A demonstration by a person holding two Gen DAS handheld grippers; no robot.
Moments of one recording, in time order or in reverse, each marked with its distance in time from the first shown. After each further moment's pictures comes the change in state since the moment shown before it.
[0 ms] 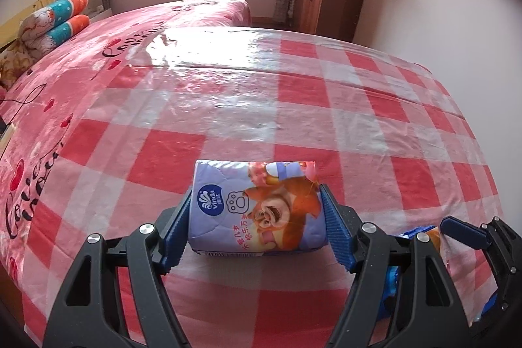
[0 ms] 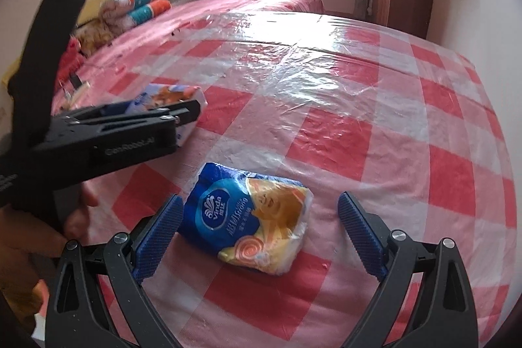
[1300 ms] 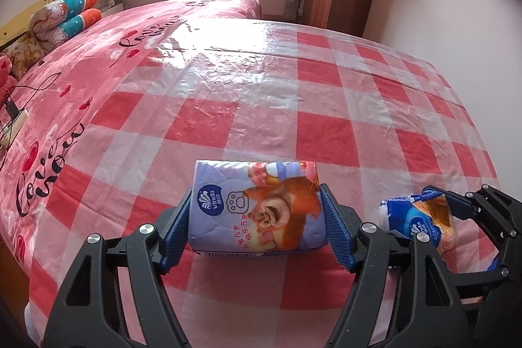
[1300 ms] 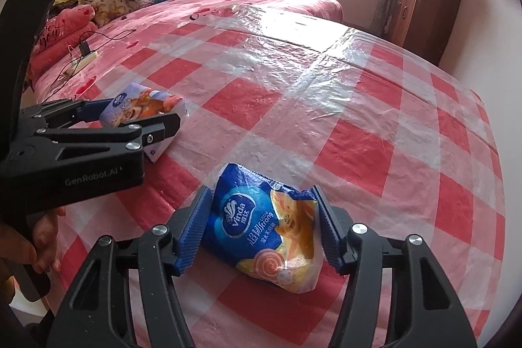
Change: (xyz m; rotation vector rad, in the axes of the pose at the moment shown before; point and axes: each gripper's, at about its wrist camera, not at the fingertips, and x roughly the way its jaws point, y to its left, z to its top) left arm -0.028 0.015 -0.031 -0.020 0.012 0.032; right arm 0.003 0.025 -0.002 -0.152 0.005 -0.017
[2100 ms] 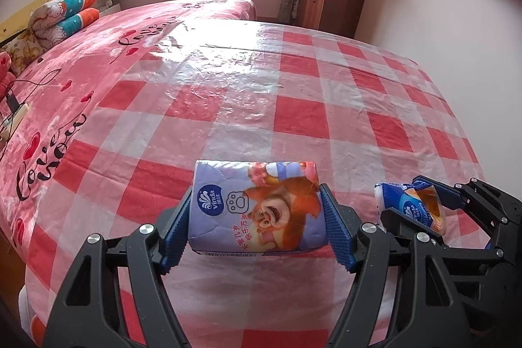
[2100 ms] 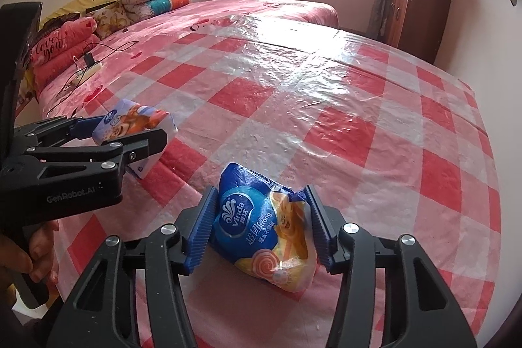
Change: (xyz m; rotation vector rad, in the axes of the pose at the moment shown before) left arm -0.034 -0.010 -0.026 -0.007 -0.015 -0.033; right arm -0.030 -0.003 -0.025 0.035 -0.054 0.006
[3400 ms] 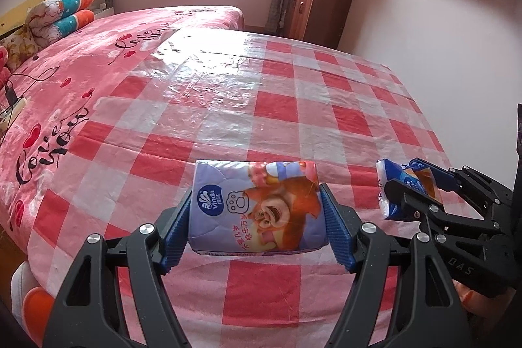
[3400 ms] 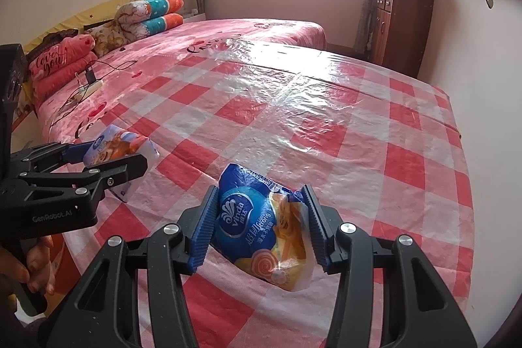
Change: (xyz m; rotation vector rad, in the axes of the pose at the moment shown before) left arm -0.054 0.002 -0.030 -0.005 -0.042 -0.076; right arm -0.056 0.005 -0.020 0.027 -0.085 -0.029
